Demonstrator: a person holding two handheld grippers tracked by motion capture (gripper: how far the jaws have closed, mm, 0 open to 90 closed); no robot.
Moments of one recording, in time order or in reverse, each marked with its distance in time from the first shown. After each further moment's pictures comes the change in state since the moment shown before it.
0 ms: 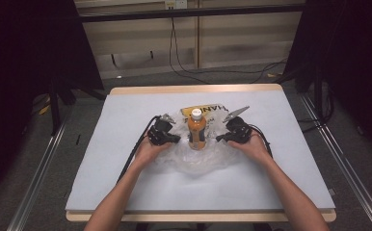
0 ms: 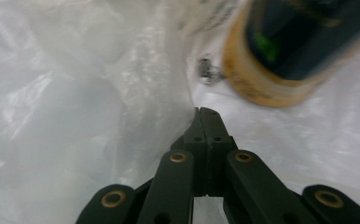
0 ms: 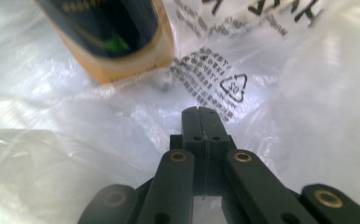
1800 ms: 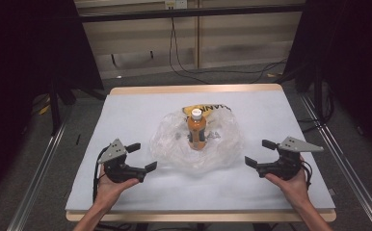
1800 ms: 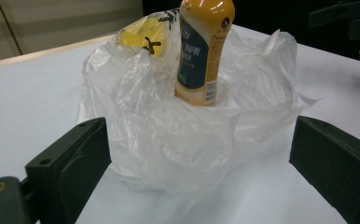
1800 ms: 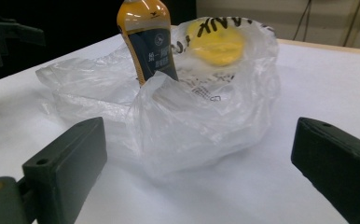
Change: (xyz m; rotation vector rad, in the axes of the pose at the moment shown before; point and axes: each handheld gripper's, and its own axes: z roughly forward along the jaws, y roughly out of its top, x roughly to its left) left arm -0.068 -0.108 -0.125 -0.502 0.062 -0.051; right arm 0.075 -0.101 -0.123 -0.538 -0.190 0.165
